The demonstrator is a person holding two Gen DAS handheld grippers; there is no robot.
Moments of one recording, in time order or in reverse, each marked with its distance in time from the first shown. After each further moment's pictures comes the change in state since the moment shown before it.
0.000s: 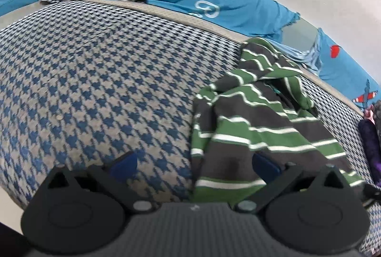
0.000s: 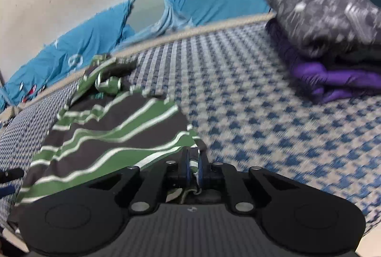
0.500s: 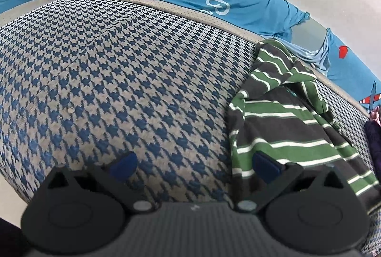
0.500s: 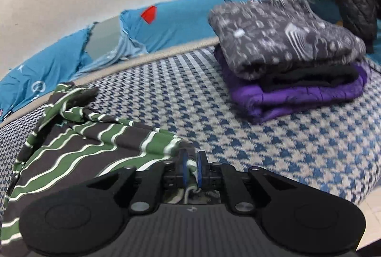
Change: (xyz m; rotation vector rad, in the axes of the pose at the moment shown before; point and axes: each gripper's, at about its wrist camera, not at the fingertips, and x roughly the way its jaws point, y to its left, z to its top) left arm 0.003 0.014 -0.001 -0.008 0.020 0.021; right arm -0.023 -0.021 0.008 0.077 -0.068 -0.211
